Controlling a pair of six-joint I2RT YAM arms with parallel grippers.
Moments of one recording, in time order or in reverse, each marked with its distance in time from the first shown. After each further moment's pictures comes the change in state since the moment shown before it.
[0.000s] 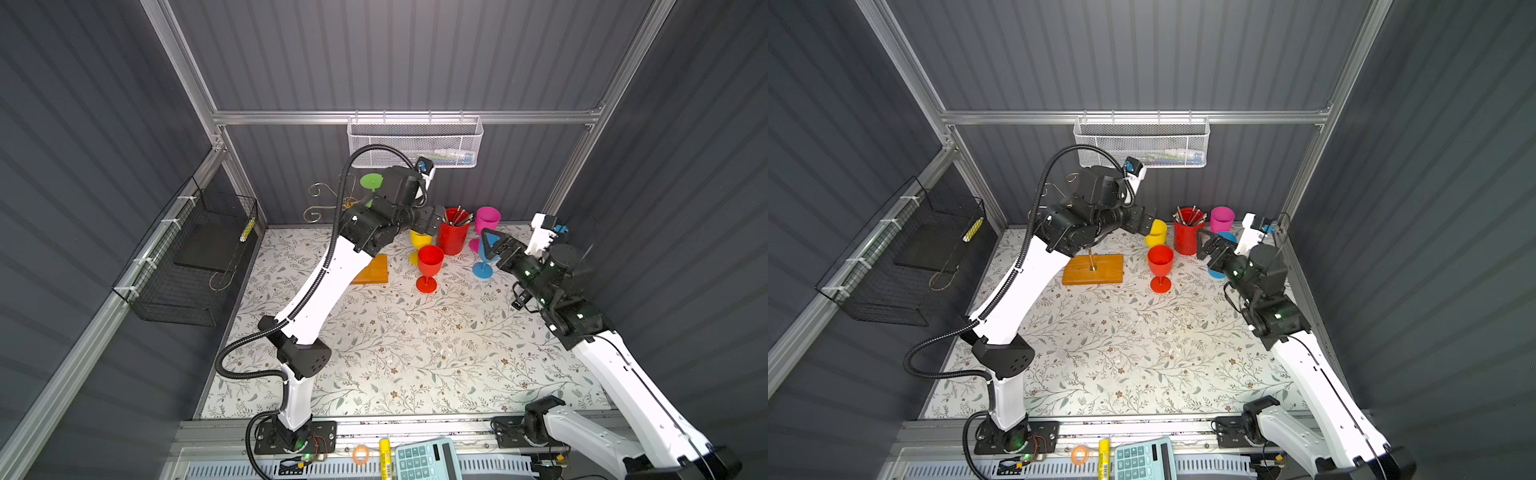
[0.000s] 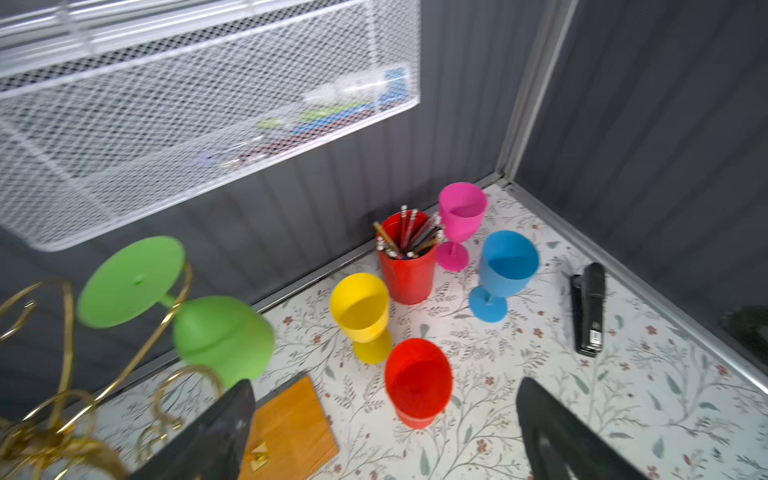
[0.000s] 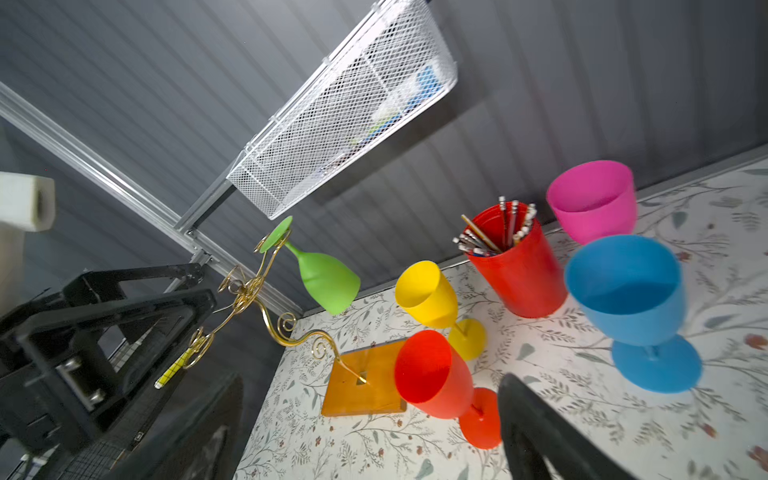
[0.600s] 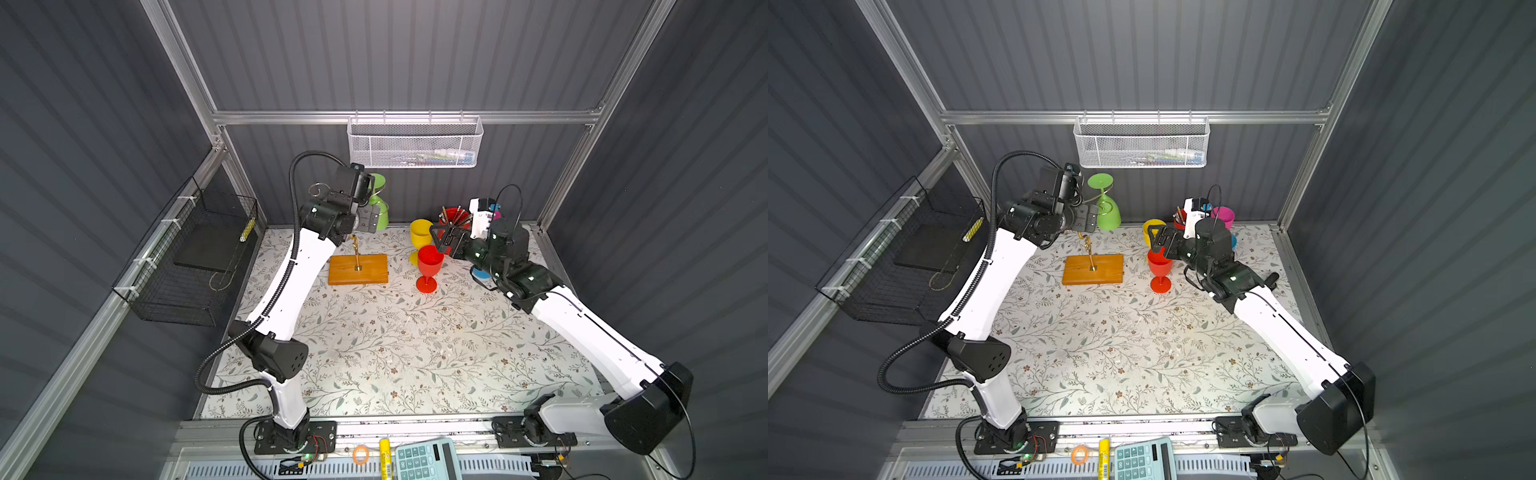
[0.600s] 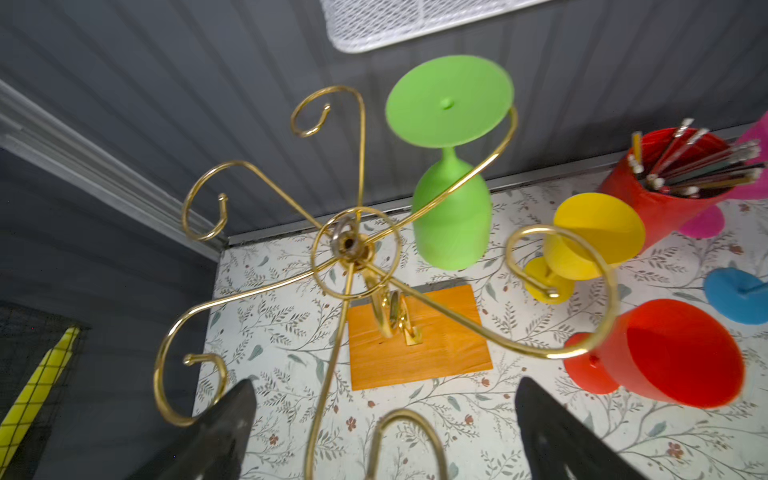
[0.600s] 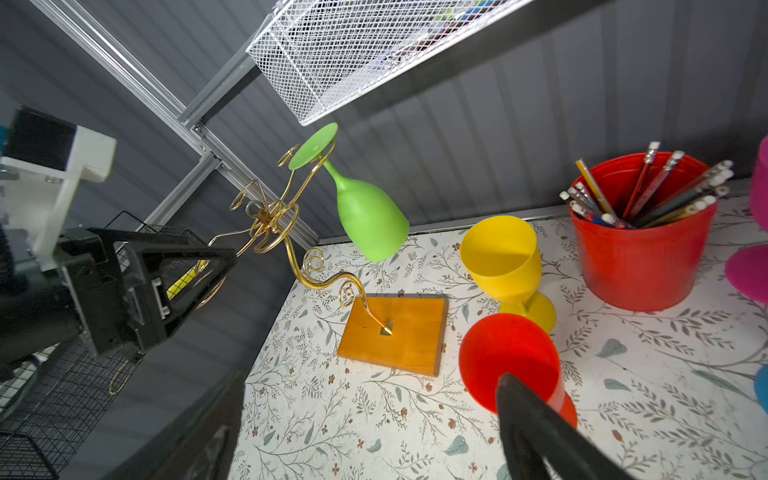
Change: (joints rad) left arm 0.228 -0.117 -0.220 -0.142 -0.195 -0.062; right arm 0.196 0.300 0.231 -0.050 0.003 -0.103
